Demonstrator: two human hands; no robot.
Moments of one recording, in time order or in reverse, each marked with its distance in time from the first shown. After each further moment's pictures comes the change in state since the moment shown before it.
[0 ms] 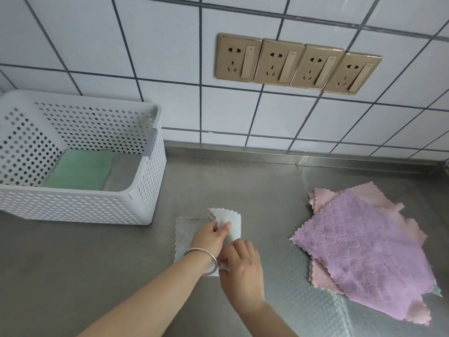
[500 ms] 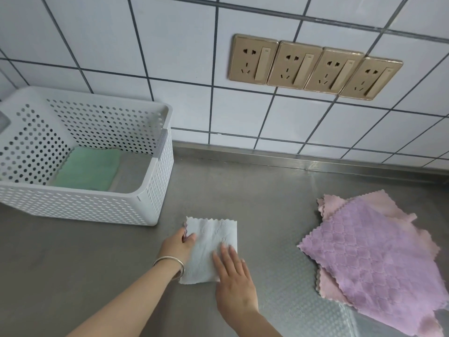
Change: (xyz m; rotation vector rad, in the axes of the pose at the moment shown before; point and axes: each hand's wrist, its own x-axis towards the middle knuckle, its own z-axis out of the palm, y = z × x) left_hand 0.032 -0.069 -0.056 0.191 0.133 -0.114; right_hand -0.041 0.016 0.055 -0.200 -0.560 0.023
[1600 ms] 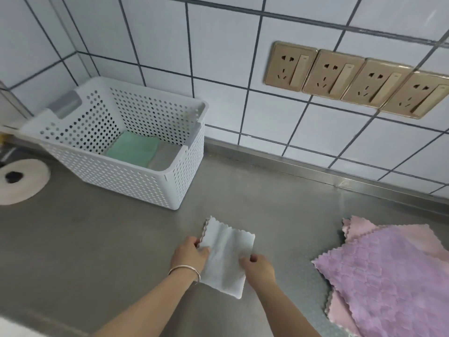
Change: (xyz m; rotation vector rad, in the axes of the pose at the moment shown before) left_hand -0.048 -0.006 0.024 0.087 0.189 -0.156; right_hand 0.035 0.036 -0.048 0.755 -0.316 0.629
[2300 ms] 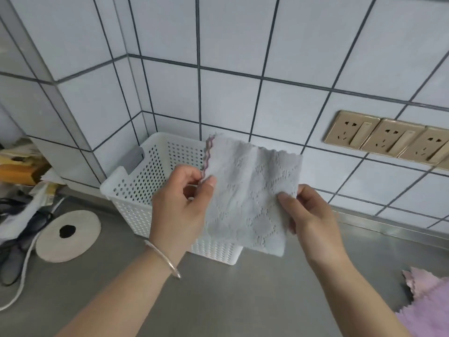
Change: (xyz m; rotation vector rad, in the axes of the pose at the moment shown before) left_hand -0.016 0.050 -0.284 -0.538 0.529 0.763; right_hand -0.133 -0.255 -0.011 0.497 0.105 -0.716
